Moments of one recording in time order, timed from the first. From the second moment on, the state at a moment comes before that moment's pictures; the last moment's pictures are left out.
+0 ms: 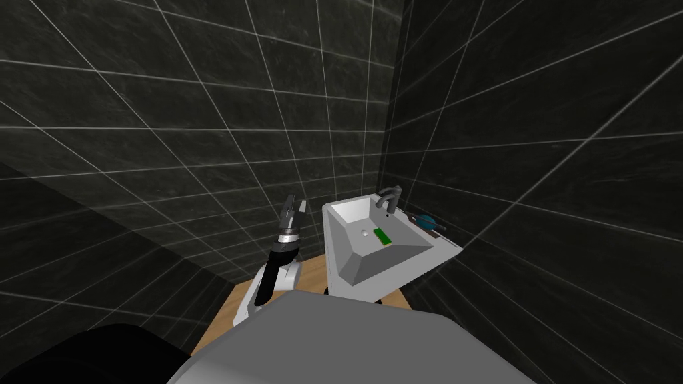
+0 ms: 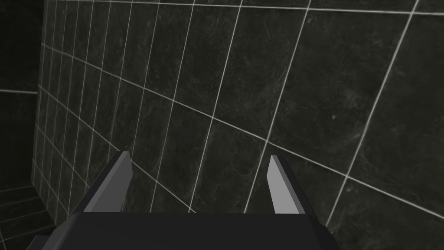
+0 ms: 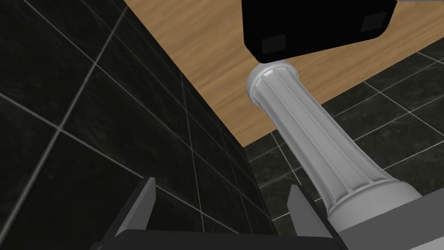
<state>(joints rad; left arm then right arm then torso) 0.46 0.04 -0.03 -2.33 -0.12 -0.44 0.17 0.95 -1.49 0.34 -1.44 0.16 -0.45 -0.12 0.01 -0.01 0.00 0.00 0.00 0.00</state>
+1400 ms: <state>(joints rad) 0.46 0.04 -0.03 -2.33 -0.12 -0.44 0.17 0.95 -1.81 0.45 -1.28 0.24 -0.42 -0.13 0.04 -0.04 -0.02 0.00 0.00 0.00</state>
